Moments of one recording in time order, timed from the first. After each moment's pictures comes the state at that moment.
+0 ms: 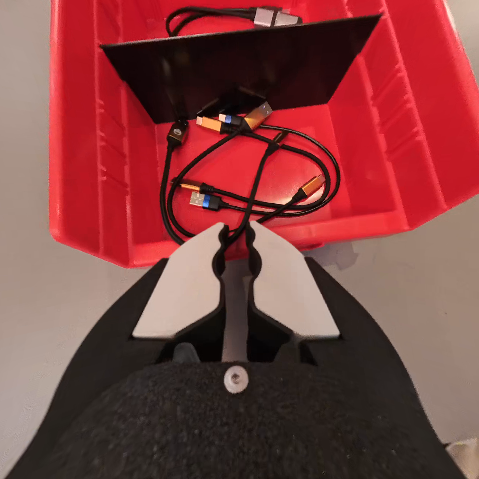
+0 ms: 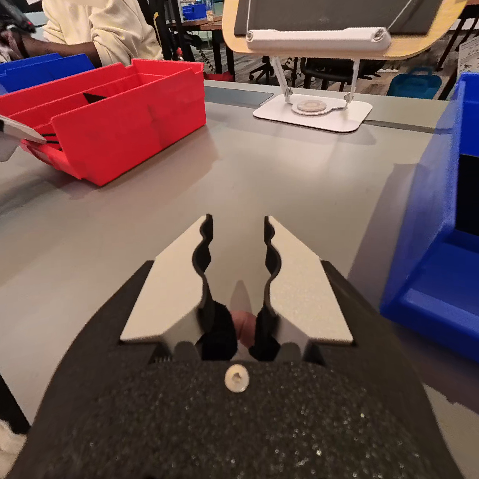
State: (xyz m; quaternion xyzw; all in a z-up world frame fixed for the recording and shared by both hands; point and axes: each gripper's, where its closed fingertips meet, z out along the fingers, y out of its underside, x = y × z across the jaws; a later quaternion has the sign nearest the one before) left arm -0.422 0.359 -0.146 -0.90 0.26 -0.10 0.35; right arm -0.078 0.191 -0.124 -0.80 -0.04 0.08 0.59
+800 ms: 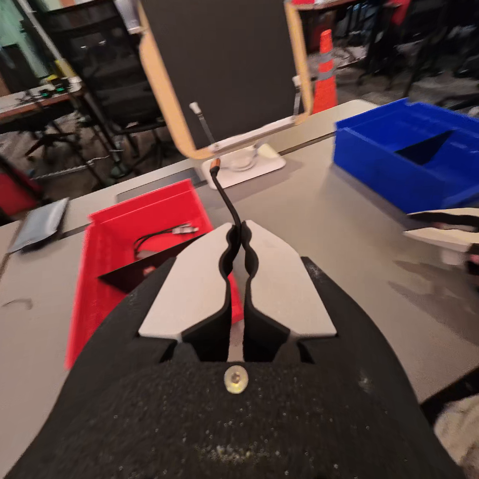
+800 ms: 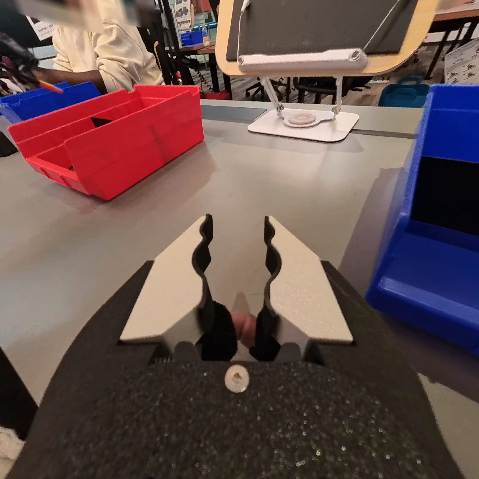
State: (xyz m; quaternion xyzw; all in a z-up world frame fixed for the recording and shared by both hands) left arm -0.295 0.272 0.037 -0.72 0.37 -0.19 0.56; right arm -0.068 0.181 -0.111 -0.79 -0.02 0.09 0.61
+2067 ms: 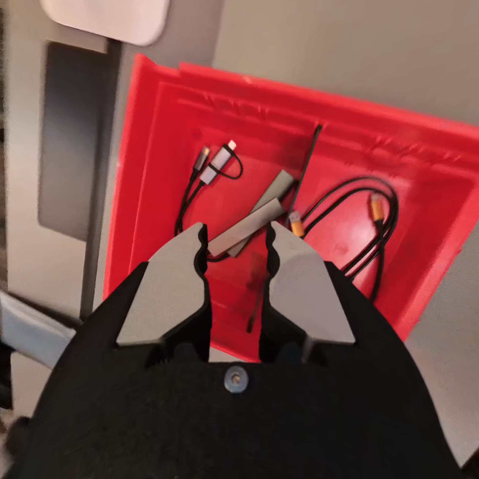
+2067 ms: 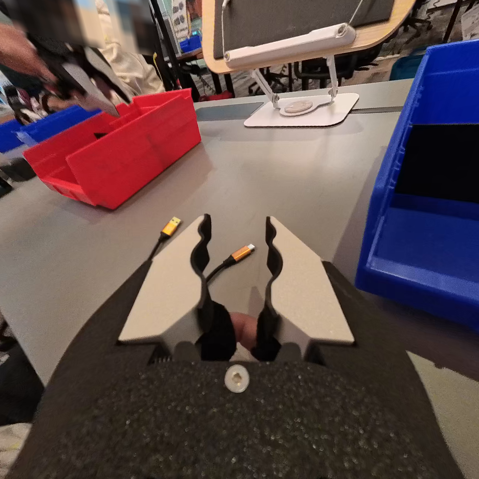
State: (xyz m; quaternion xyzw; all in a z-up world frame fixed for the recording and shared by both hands) left arm -0.326 0.493 -0.087 -0.62 0.76 -0.07 0.18; right arm -0.054 0.179 -0.118 -0.79 0.02 0.13 0.60
